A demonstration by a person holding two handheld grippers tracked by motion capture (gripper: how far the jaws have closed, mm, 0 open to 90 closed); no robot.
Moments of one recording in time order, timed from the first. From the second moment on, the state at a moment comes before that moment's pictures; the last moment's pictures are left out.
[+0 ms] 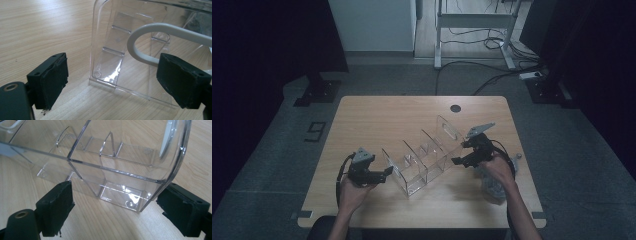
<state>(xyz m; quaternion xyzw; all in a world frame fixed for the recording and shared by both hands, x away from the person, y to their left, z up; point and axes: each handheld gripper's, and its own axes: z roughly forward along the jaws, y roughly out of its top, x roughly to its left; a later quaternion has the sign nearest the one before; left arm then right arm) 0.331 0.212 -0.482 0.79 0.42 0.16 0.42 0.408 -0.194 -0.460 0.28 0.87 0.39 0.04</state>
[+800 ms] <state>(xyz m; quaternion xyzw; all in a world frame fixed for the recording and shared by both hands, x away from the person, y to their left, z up) 0.349 0.230 -0.483 0.77 0.45 0.16 0.43 0.374 -0.188 -0.469 0.27 0.89 0.38 0.03</state>
